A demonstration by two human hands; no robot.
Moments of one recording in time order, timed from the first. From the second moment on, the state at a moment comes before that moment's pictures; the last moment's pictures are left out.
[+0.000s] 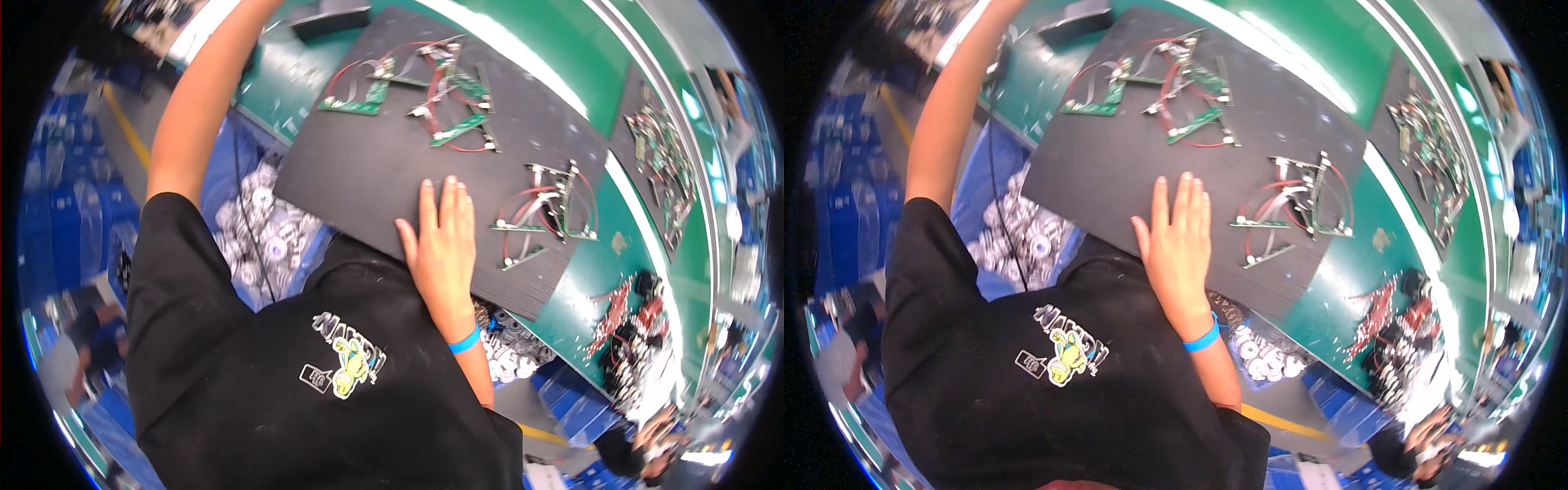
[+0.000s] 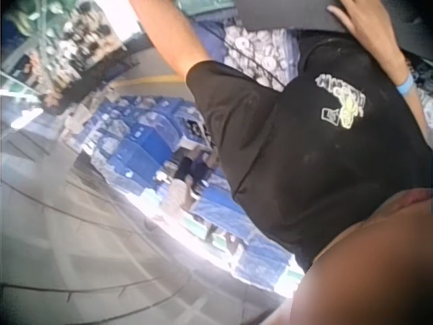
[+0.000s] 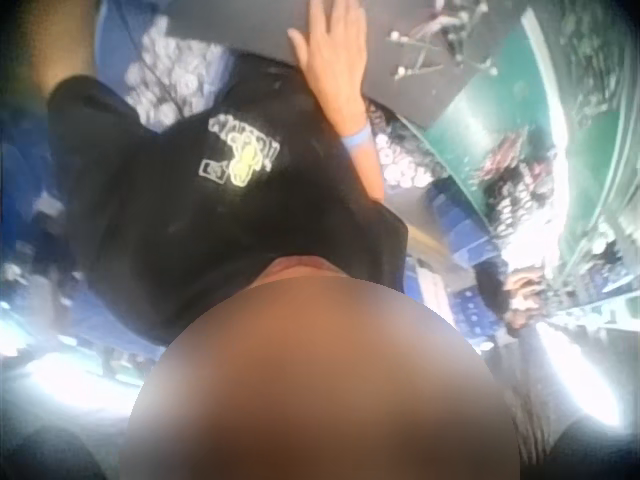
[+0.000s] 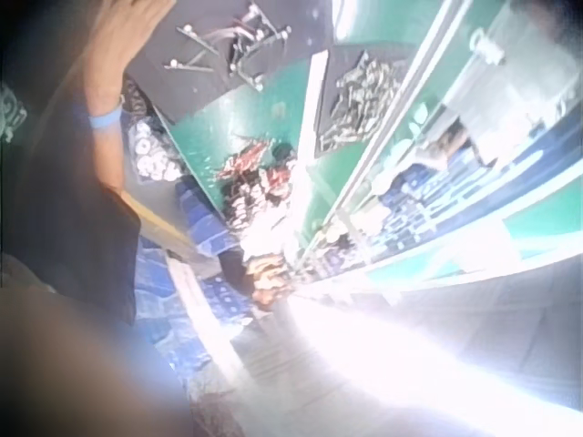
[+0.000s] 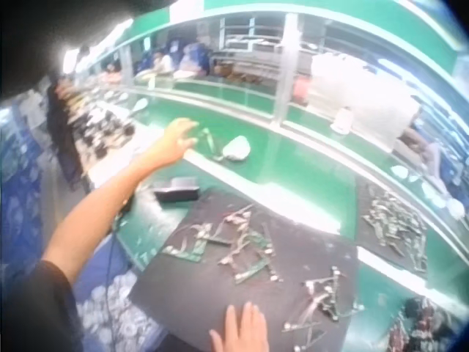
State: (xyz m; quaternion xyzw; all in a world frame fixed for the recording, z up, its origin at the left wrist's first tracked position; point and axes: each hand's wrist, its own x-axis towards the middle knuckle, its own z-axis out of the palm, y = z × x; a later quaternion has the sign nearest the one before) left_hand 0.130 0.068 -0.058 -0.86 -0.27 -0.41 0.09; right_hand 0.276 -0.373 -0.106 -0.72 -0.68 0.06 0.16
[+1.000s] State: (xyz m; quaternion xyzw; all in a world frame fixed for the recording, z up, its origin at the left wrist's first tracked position) left_hand -0.269 -0.298 -0.293 -0.17 -0.72 -0.45 -0.51; right_hand 0.344 -0.390 -0.094 -0.80 -0.55 -0.19 0.18
